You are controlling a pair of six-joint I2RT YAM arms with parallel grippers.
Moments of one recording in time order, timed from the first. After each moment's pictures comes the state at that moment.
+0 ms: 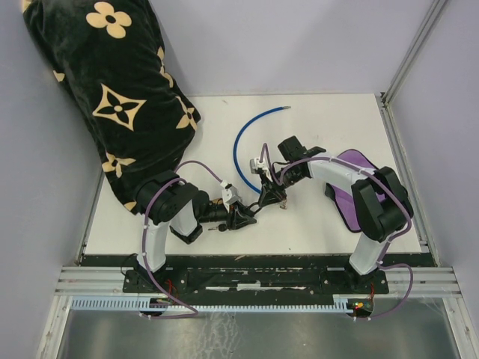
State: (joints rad) left arm -0.62 2.06 0.35 1.55 0.79 -0.13; right arm 0.52 1.76 1.15 -0.63 -1.00 -0.86
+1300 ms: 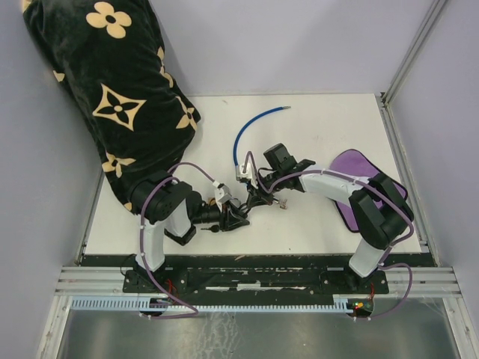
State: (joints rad) left arm -0.56 2.04 0.30 1.55 0.84 -0.18; right arm 0.67 1.75 1.07 -0.32 -0.81 -0.65
